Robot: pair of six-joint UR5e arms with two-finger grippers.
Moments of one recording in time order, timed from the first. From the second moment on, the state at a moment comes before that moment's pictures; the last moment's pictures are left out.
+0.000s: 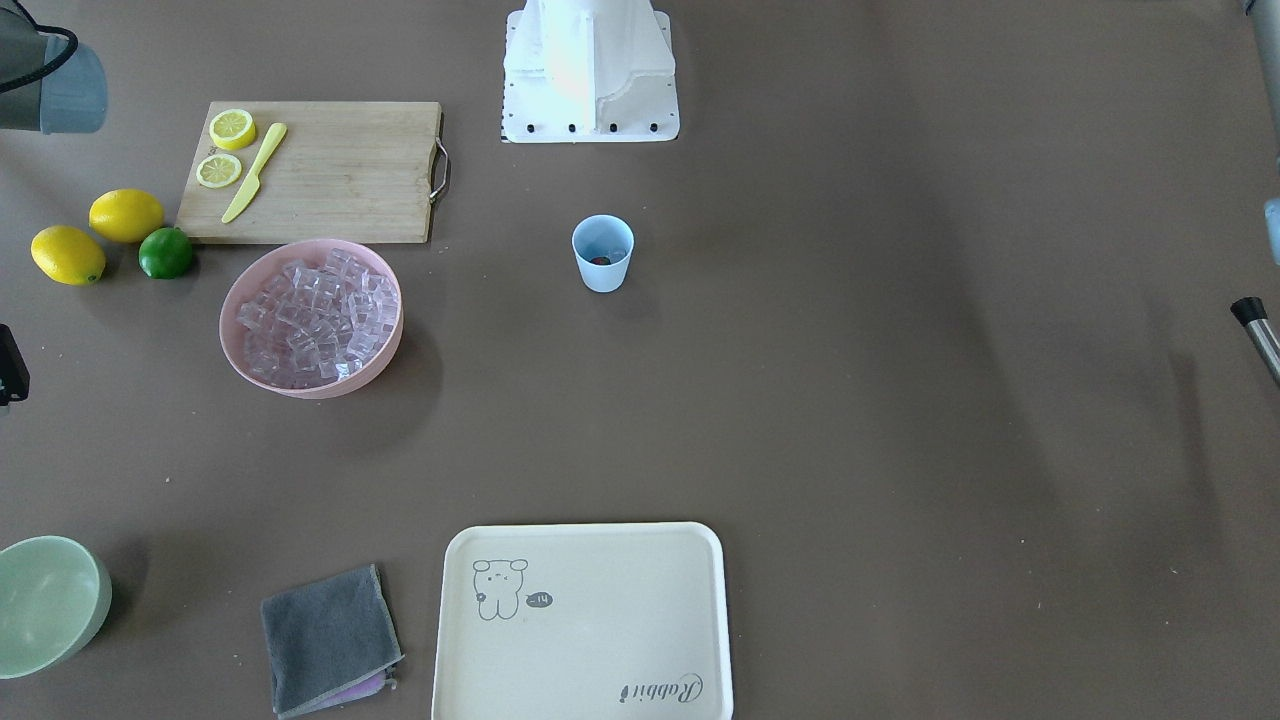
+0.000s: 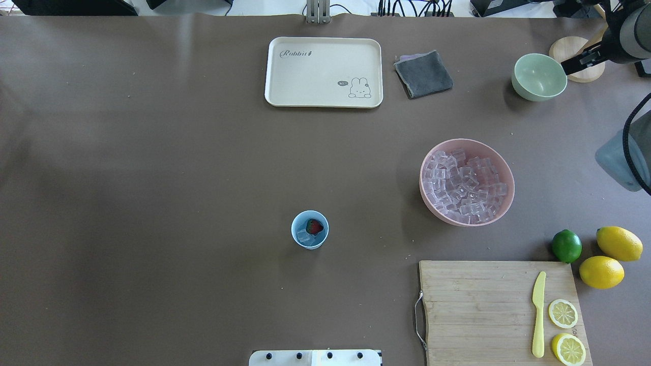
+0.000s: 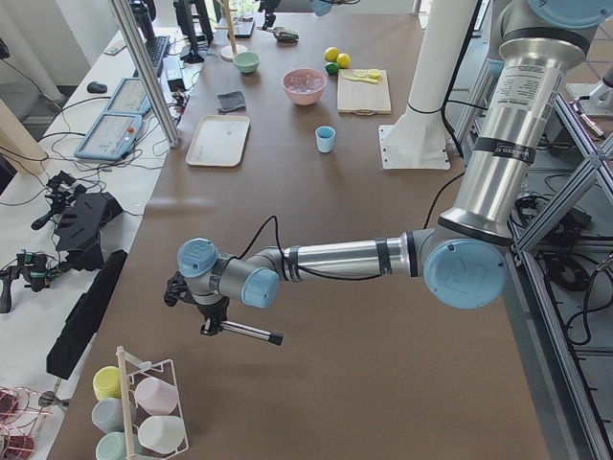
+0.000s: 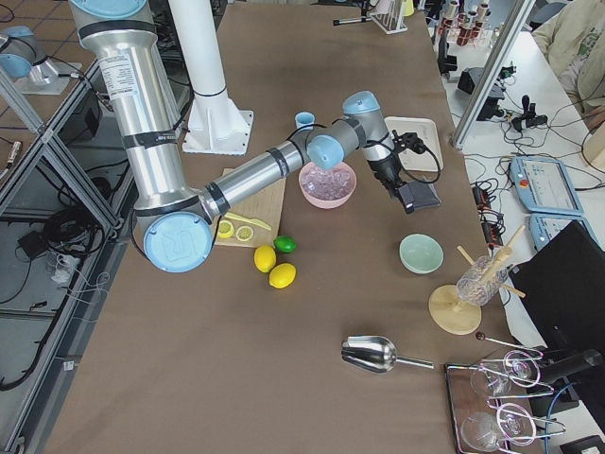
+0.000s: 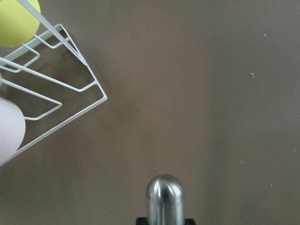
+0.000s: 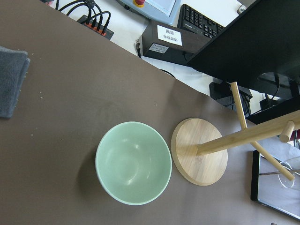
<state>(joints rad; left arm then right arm) -1.39 -1.82 -1.15 -1.96 -2.26 -0.11 1.10 -1.33 1.85 -1.43 1.66 0.33</state>
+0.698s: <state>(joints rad) -1.32 -1.79 -1.15 -1.95 -2.20 -0.11 1.08 -1.32 1.85 -1.43 1.64 0.32</state>
